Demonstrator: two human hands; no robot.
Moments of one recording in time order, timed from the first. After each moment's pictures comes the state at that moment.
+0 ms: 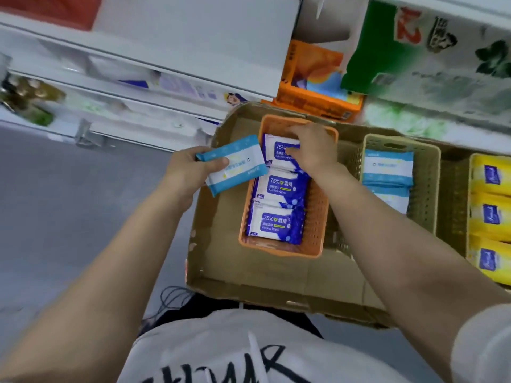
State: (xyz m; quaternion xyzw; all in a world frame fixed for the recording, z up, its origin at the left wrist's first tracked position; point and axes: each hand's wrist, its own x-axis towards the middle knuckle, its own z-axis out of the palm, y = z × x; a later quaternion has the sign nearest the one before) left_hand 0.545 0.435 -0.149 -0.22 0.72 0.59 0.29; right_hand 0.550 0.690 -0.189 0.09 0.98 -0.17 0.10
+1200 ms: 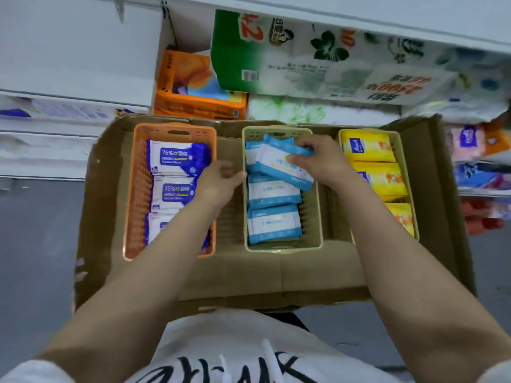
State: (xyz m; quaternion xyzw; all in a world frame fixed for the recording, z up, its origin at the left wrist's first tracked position) left_hand 0.637 0.680 -0.173 -0.07 0.78 0.52 0.34; right_hand 0.689 0.899 -0.120 0.27 0.89 -0.36 0.11
